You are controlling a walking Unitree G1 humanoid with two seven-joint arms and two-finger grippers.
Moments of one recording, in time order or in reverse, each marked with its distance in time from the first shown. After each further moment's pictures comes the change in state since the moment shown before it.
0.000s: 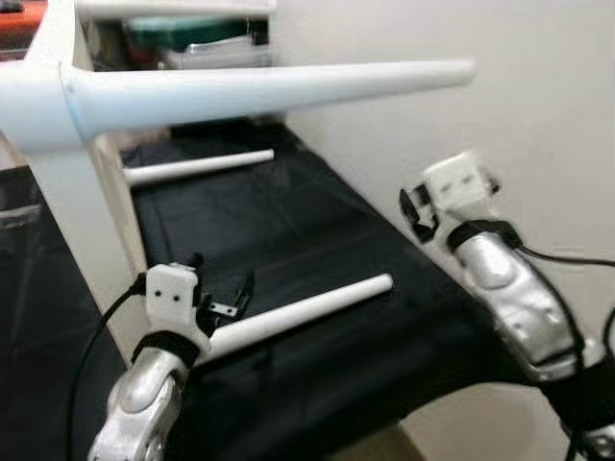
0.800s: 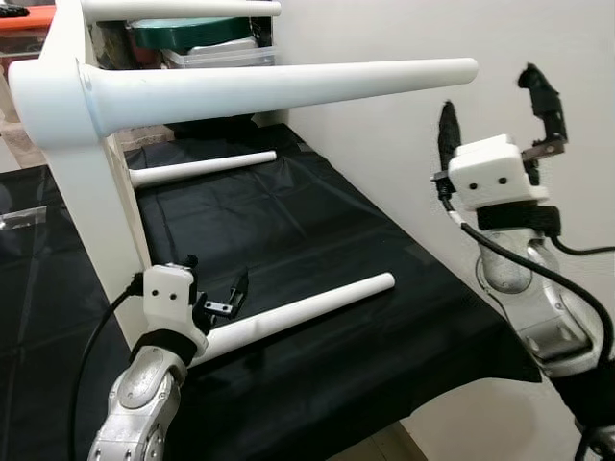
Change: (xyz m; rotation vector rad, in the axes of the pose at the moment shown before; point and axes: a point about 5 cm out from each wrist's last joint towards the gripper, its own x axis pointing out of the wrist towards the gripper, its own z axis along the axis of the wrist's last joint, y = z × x) left arm 0.006 0.004 -0.004 0.001 0.001 0.015; right arm -0.007 -0.048 0.049 -0.160 -0.543 -0.456
